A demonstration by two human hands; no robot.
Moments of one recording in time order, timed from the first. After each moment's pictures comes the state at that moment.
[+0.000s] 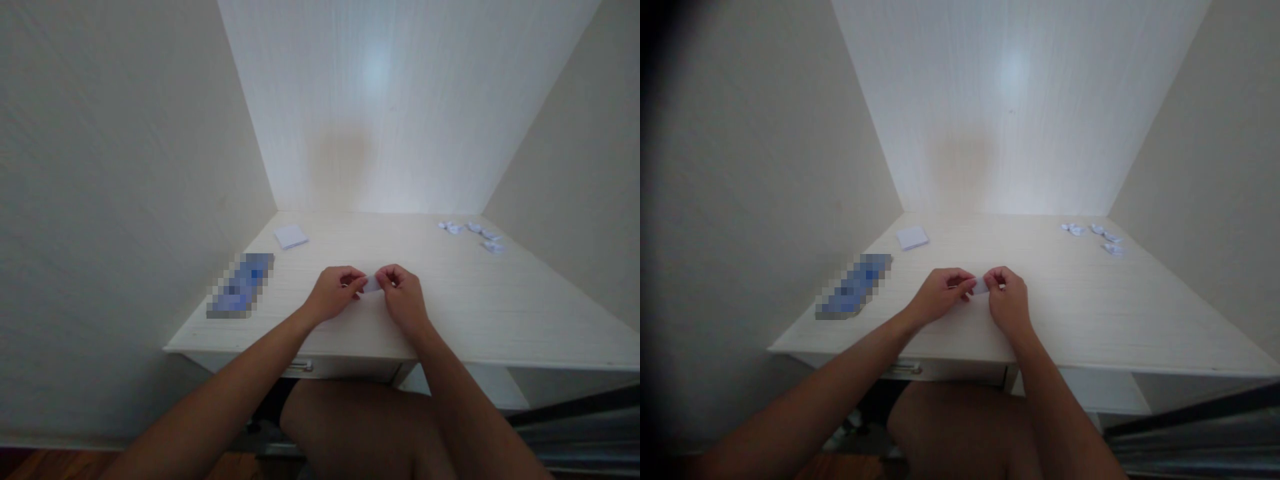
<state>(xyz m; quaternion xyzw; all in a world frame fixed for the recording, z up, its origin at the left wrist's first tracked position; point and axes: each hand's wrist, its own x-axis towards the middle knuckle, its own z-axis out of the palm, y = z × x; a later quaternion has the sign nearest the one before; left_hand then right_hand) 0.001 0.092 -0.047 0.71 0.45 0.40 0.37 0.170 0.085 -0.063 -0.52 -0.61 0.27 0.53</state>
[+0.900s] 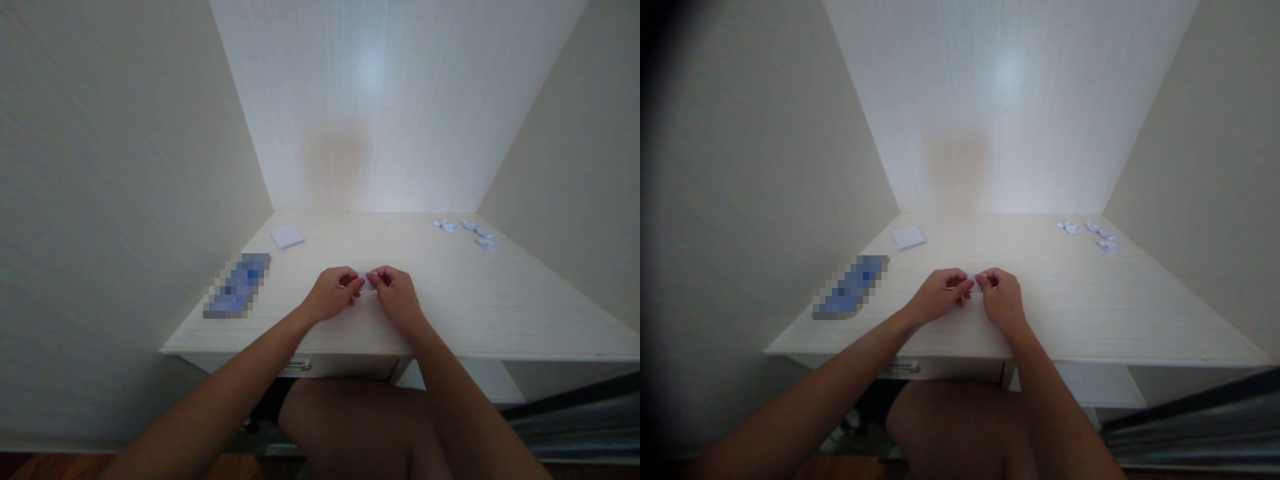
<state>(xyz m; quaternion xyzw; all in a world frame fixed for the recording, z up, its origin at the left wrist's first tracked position) -0.001 0.096 -0.056 0.72 0.45 0.37 0.38 0.171 0.091 -0.069 -0.51 -0.63 0.30 0.50</state>
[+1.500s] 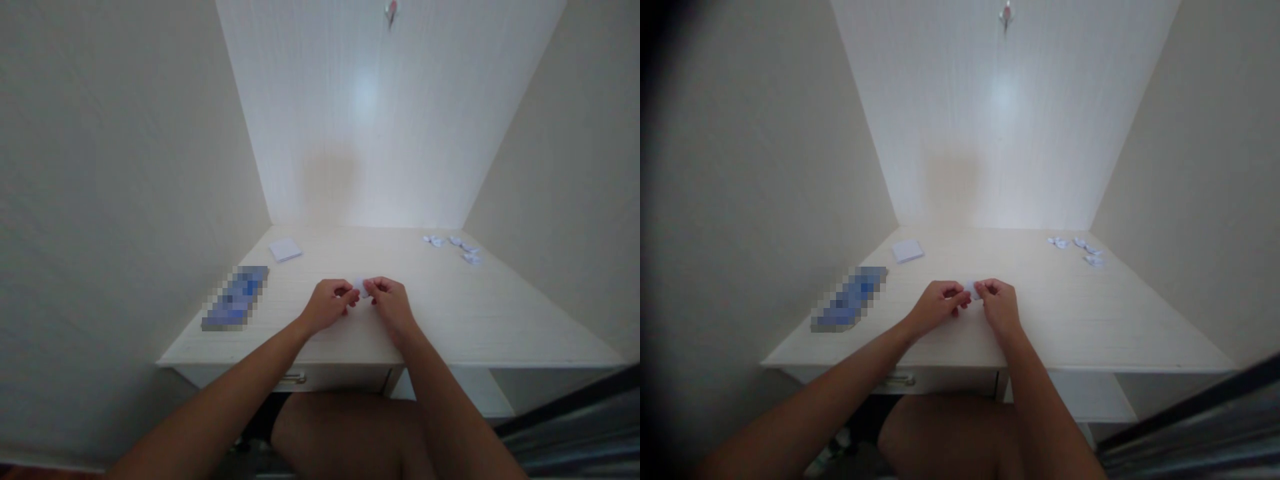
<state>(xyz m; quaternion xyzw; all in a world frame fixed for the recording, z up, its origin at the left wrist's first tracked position) 0.002 0.100 -0.059 0.68 0.44 0.42 0.41 0.172 0.096 -0.069 -0.48 -0.57 0.38 0.55</state>
